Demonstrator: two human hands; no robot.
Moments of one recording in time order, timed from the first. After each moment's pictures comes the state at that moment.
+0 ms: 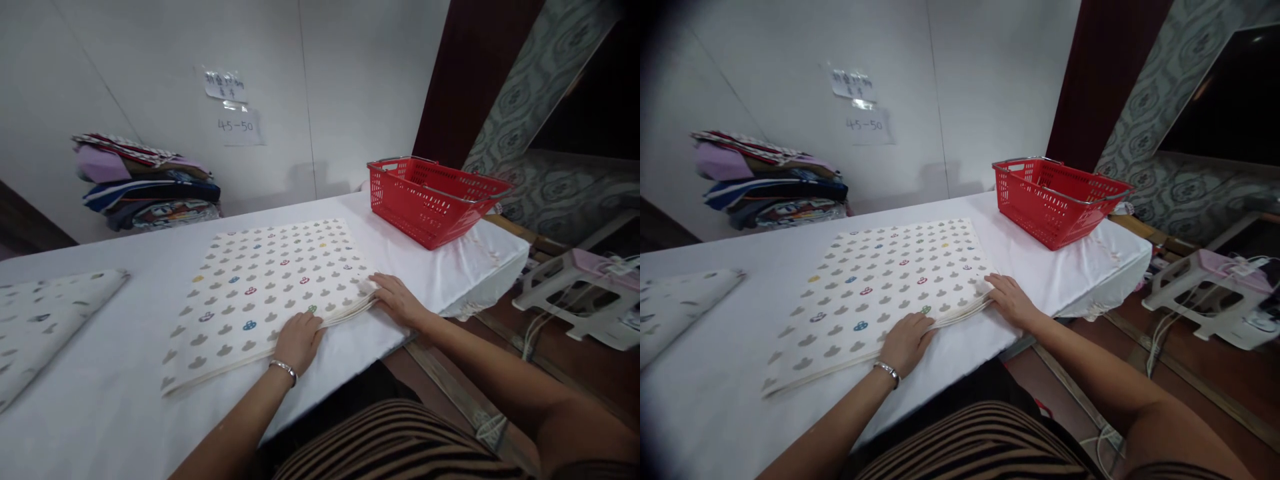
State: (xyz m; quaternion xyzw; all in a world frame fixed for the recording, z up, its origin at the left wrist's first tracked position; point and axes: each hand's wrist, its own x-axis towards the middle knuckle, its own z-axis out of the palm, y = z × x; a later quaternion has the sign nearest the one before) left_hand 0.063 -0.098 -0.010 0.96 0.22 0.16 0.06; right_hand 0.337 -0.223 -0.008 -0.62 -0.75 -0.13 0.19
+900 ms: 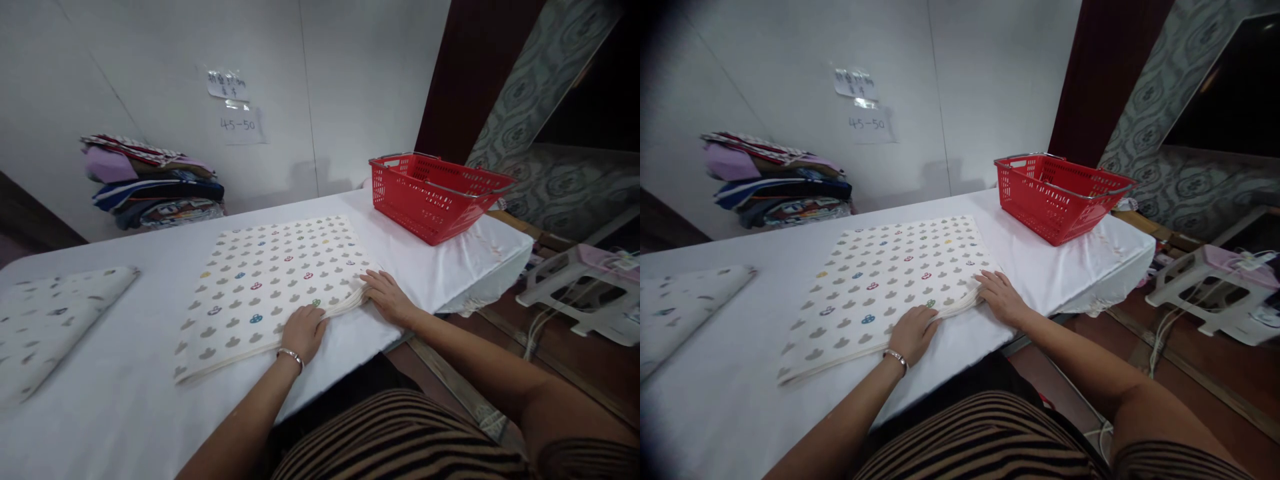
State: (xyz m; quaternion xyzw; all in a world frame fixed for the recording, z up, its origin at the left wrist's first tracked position) left_hand 0.066 -0.095 -0.018 0.95 0.26 0.18 0.08; right_hand 0.308 -0.212 -0.011 -0.62 -0.75 -0.17 0.18
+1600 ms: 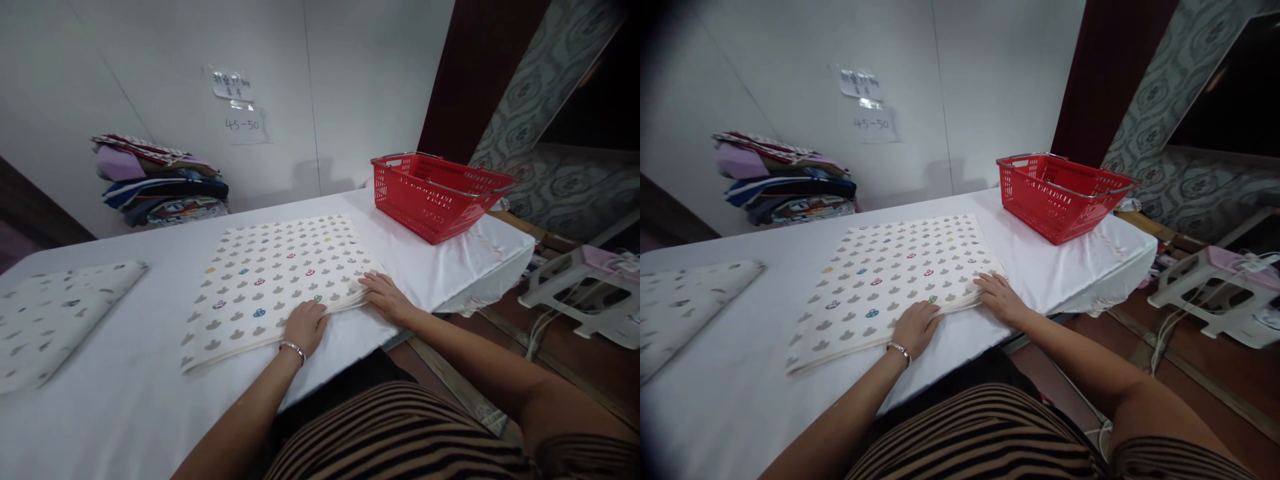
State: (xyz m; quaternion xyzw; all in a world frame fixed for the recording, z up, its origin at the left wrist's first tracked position) left_hand 0.066 -0.097 -0.015 0.95 0.26 0.15 0.08; right_hand 0.306 -0.216 -0.015 -0.58 -0.78 -0.17 0.19
